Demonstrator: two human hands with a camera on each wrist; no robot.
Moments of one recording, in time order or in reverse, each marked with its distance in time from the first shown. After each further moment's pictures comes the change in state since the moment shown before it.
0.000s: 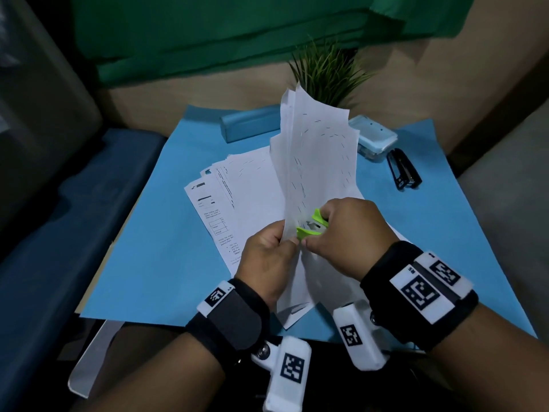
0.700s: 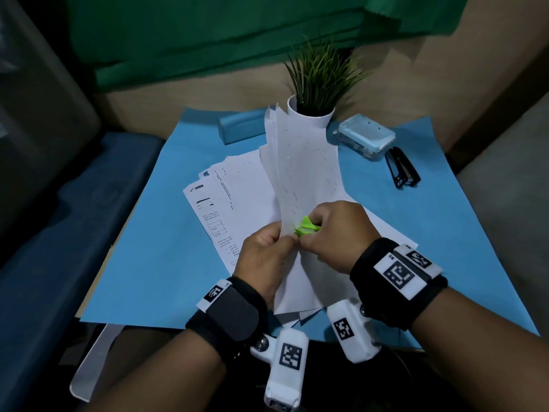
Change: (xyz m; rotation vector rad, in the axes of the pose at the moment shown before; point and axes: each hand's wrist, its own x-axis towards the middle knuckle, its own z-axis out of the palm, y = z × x) left_hand 0.008 -0.001 -0.002 -0.094 0.028 -0.078; right_hand 0.010 0.006 0.021 0.278 -0.051 0.056
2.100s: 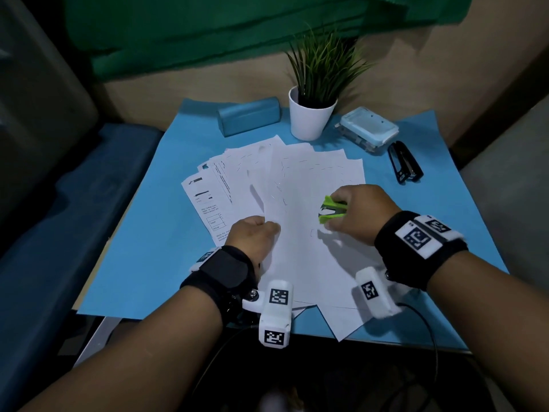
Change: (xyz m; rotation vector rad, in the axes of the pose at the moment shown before) left_hand 0.041 -0.001 -0.019 0.307 0.219 -0.228; right_hand 0.033 0.042 -0.024 -0.232 -0.078 0.004
